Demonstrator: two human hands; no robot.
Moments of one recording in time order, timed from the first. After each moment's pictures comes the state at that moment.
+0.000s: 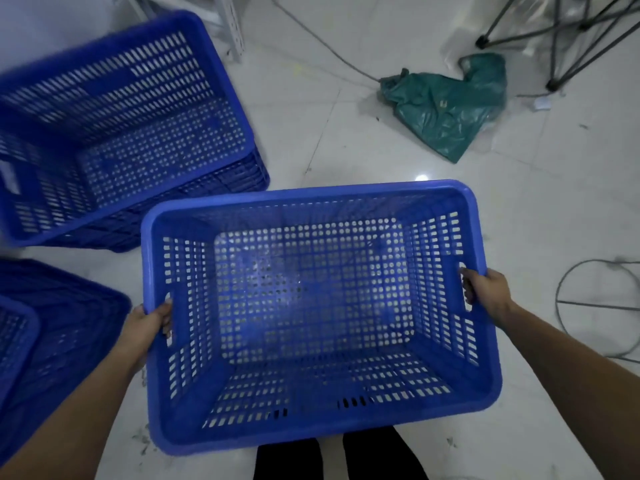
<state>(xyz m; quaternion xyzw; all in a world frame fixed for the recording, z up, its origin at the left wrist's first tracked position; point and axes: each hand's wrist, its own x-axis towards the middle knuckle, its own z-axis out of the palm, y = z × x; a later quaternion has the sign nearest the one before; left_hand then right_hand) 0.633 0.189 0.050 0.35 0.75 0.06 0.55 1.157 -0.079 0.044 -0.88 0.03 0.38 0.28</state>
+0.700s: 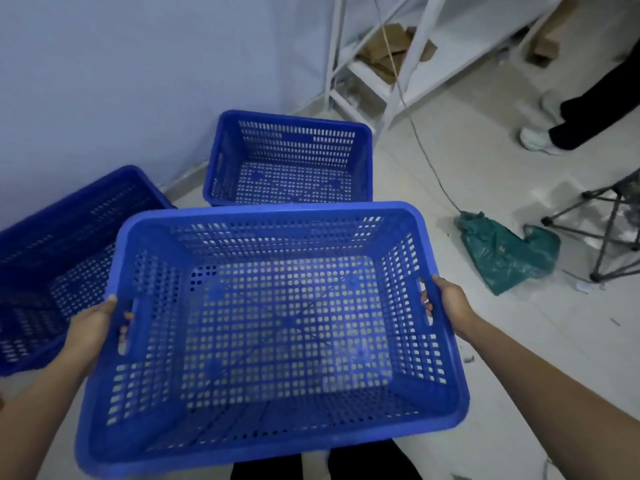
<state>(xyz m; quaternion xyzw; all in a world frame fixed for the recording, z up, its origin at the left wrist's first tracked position) 0.388 0.079 0.254 0.19 0.83 0.27 0.45 0.982 0.088 0.253 -0.77 -0.19 0.54 0.27</state>
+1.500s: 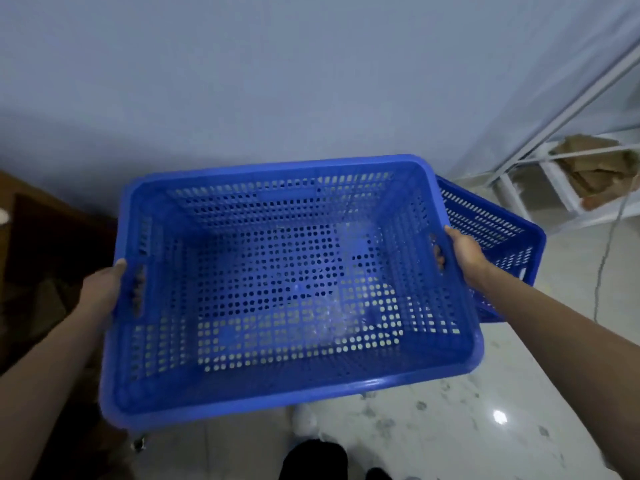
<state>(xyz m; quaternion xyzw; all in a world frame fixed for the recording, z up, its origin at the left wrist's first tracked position) 0.051 0.043 0.335 -0.01 0.83 0.43 0.35 0.556 0.345 0.343 -0.68 -0.41 0.58 0.16</state>
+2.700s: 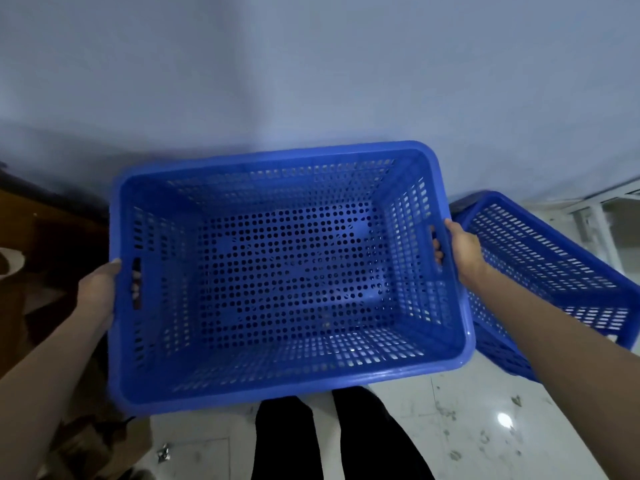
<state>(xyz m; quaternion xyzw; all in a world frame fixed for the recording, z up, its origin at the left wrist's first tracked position) -0.126 0.127 0.284 -0.11 0.83 0.44 0.32 0.315 0.472 0.264 -0.66 -0.43 0.59 0.17</state>
